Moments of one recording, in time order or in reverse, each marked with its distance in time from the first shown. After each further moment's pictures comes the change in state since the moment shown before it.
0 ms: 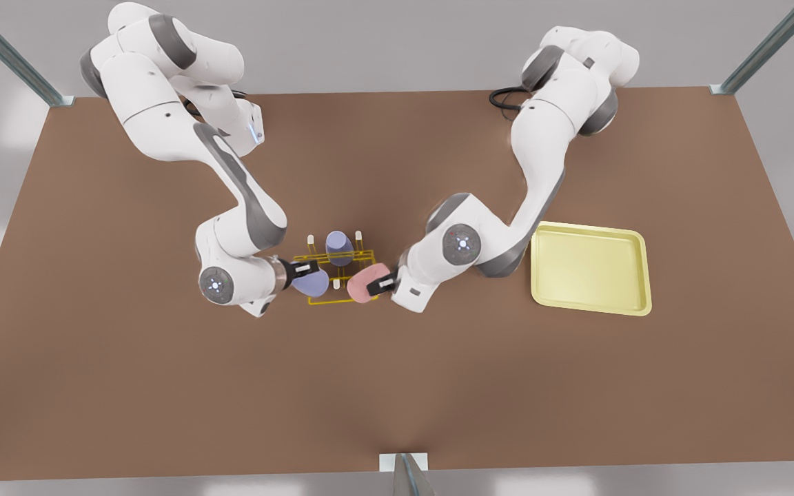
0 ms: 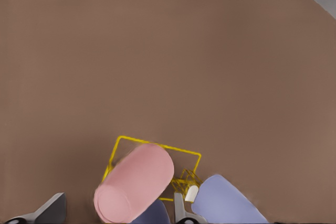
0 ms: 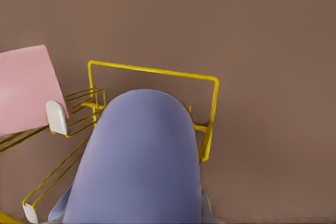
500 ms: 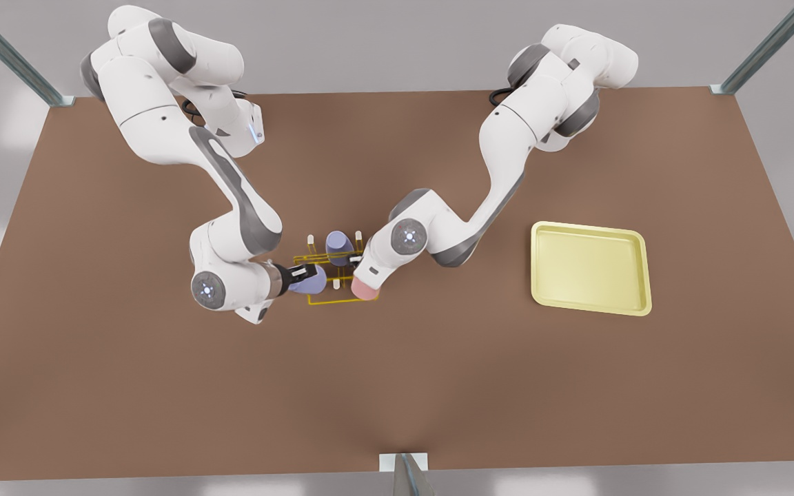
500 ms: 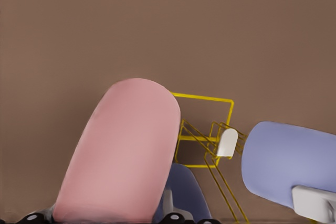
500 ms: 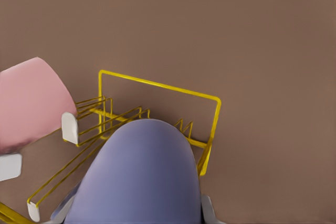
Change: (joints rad) left arm -0.174 0.069 0.002 -0.142 -0.007 0.073 0.094; right arm -0.010 0.020 -0.006 0.052 0.001 -0.001 -0.103
